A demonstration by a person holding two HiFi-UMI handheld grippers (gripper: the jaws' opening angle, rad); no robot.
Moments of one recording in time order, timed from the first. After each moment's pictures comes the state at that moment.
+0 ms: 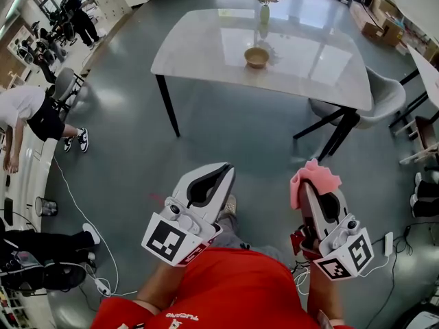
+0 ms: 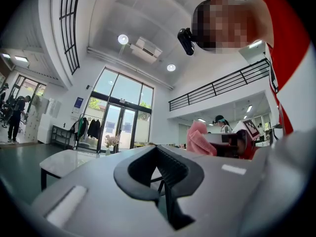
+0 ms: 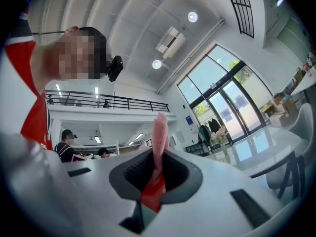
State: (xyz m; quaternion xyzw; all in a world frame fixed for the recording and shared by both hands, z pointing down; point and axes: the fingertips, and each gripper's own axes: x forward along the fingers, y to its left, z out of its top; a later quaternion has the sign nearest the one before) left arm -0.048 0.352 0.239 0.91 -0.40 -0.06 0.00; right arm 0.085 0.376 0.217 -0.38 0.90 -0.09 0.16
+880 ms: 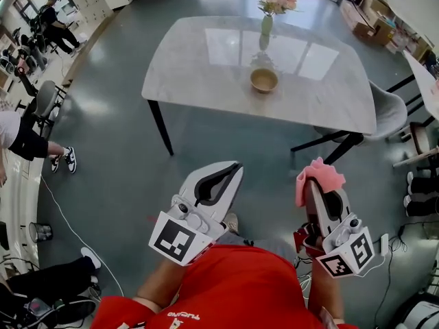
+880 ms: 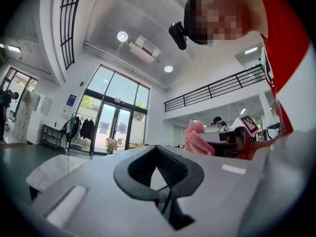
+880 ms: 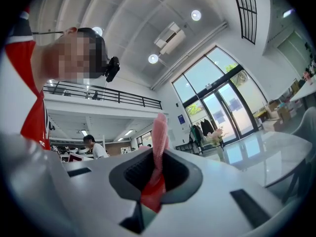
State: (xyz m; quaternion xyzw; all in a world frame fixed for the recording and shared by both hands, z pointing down) left arm -0.107 0.192 0.248 0.93 -0.36 -0.05 0.03; right arm 0.017 0.220 0.216 -0.43 0.89 -0.08 0.13
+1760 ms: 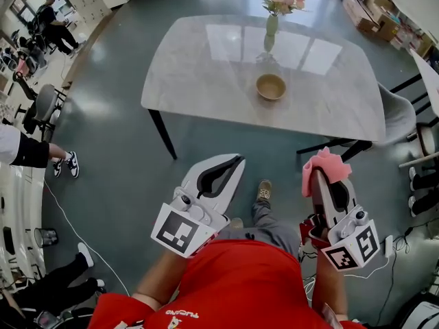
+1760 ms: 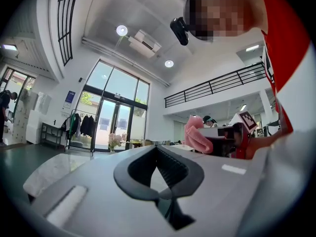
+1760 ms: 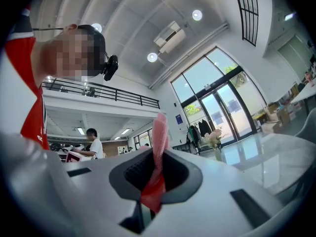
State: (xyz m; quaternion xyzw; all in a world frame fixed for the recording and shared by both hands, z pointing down) left arm -0.113 0.117 0.265 0.94 -0.35 -0.04 0.01; right arm 0.018 0.144 0.229 -0.45 0.88 -0.07 0.12
